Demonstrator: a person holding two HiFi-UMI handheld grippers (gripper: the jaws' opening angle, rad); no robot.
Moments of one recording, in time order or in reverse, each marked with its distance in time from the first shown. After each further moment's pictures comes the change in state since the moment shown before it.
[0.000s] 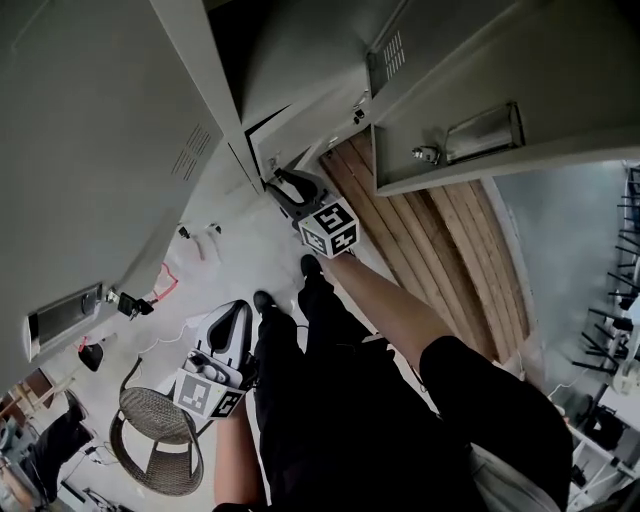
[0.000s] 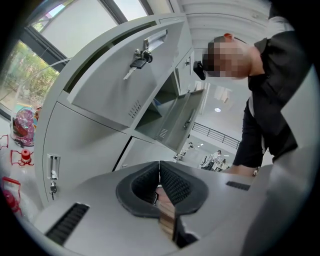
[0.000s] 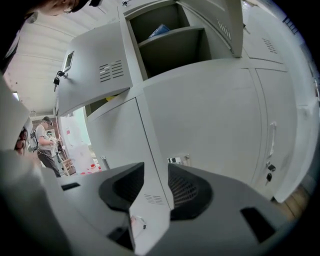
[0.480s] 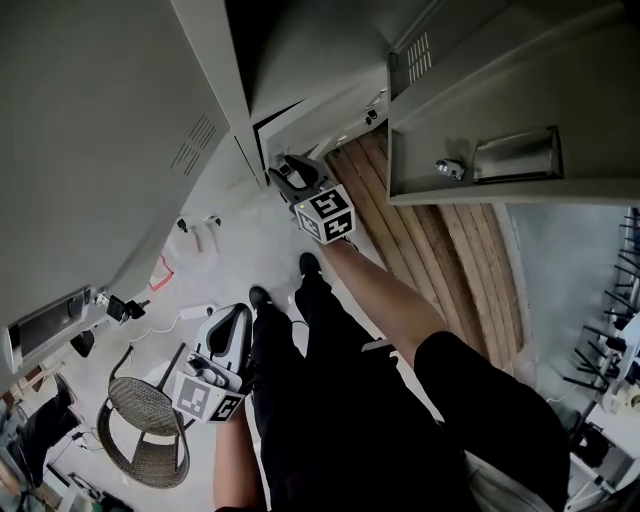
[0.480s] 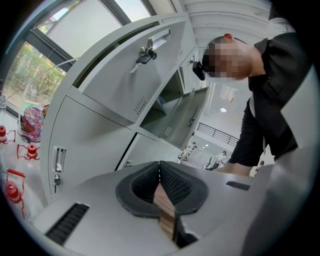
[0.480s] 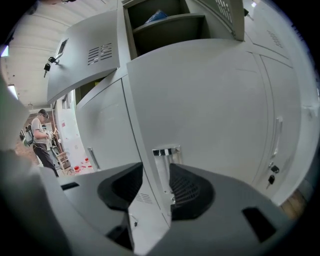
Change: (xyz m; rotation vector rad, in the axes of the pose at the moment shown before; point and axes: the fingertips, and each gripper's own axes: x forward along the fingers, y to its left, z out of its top) left arm 0.000 0.005 -0.016 -0.025 -0.005 0.061; right arm 0.035 -0.028 -0.019 -0.036 0.054 -0.028
